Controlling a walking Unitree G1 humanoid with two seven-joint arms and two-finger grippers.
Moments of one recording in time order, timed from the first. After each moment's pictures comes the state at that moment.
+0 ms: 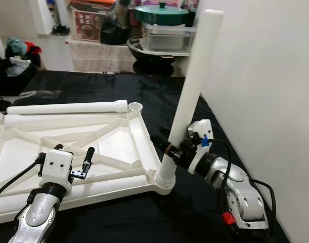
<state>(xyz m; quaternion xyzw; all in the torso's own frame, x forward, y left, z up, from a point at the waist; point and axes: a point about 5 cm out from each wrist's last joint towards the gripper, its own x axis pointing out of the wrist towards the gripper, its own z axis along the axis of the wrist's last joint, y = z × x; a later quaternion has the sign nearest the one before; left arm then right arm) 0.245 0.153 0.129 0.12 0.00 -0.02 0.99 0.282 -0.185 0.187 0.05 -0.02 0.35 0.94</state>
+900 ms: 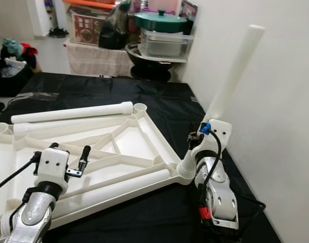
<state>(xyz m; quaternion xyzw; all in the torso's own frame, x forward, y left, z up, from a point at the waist) 0.247 0.159 0.132 0.13 -0.01 -0.01 0.99 0.303 -0.198 0.168 0.09 0.01 -0.05 0.99</state>
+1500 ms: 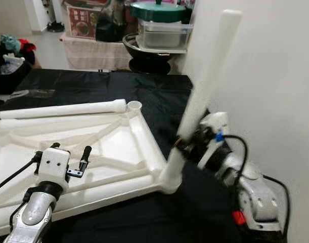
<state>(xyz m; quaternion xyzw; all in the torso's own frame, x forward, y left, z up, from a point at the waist) 0.246 0.155 0.130 0.13 -0.01 -0.01 0.99 0.264 -0.180 0.211 0.04 -0.05 0.46 0.89</state>
